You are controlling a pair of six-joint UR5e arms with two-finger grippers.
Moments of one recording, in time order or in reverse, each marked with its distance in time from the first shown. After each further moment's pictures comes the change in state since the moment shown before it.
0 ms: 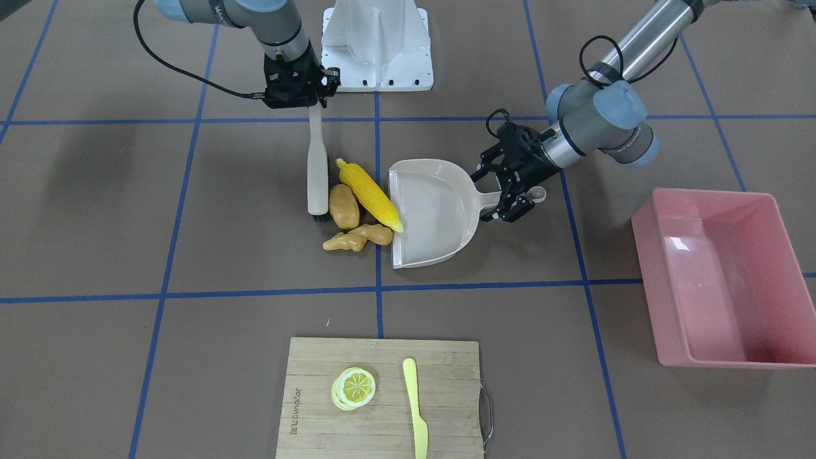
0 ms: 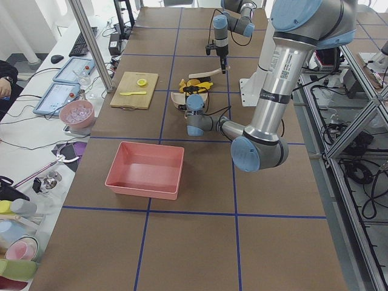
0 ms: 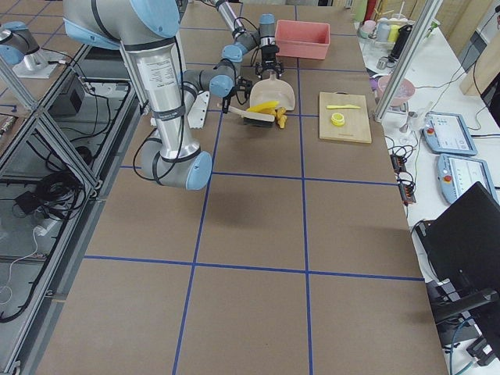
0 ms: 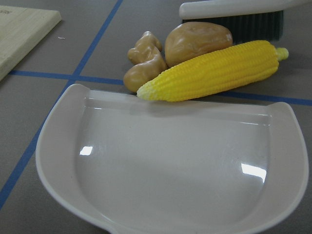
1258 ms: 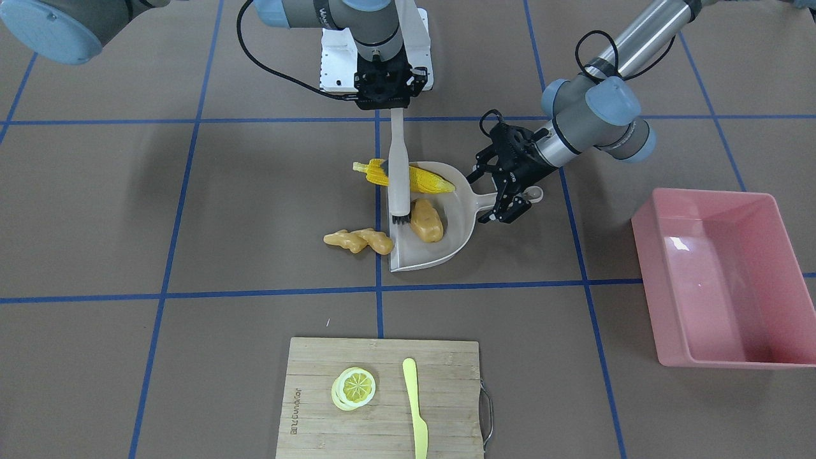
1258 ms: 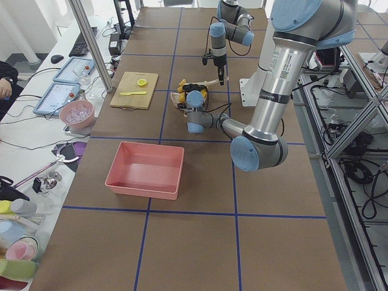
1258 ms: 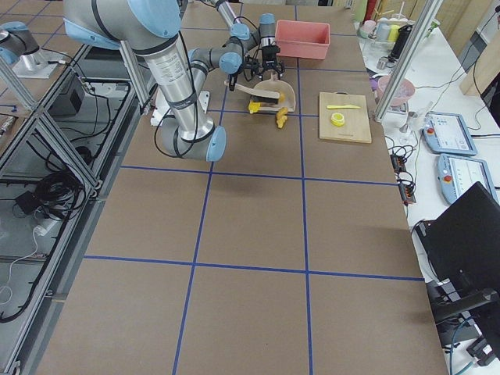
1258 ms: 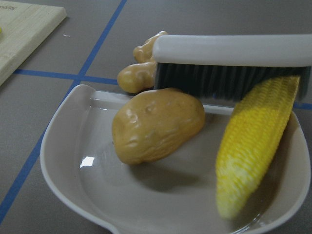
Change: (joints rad) left arm 0.002 -0.006 -0.026 0.058 0.017 0.000; right arm -0.007 0.301 -0.208 -0.043 0.008 0.051
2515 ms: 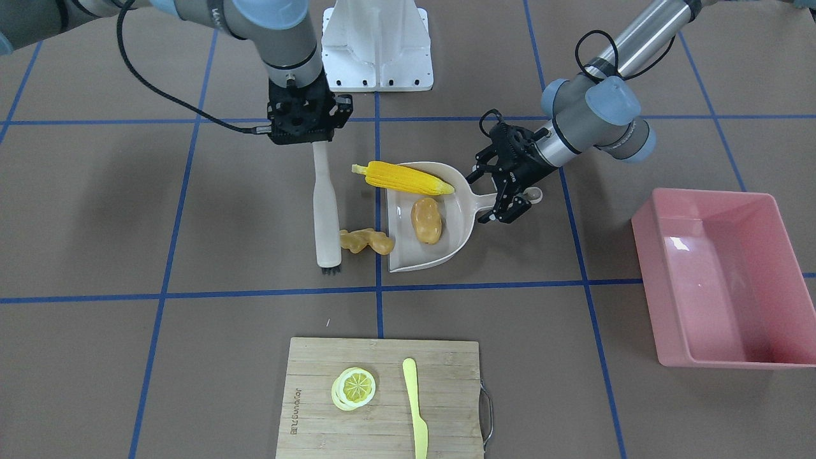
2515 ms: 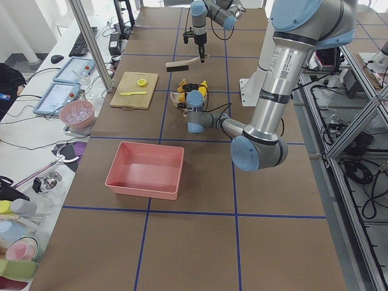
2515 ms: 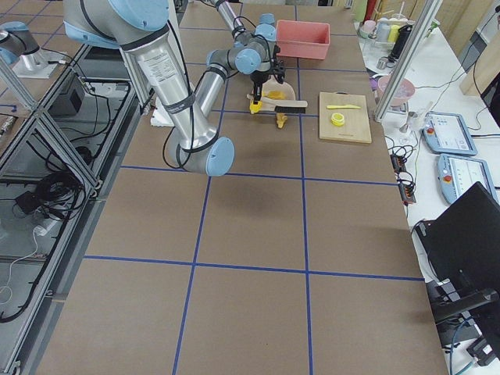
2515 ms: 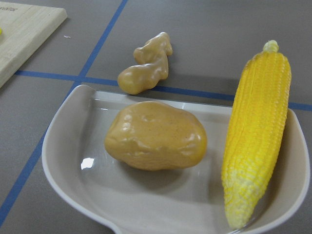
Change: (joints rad) left arm 0.000 -0.001 -0.001 0.001 0.004 0.000; right arm 0.282 -0.149 0.134 -0.236 0.077 -0.433
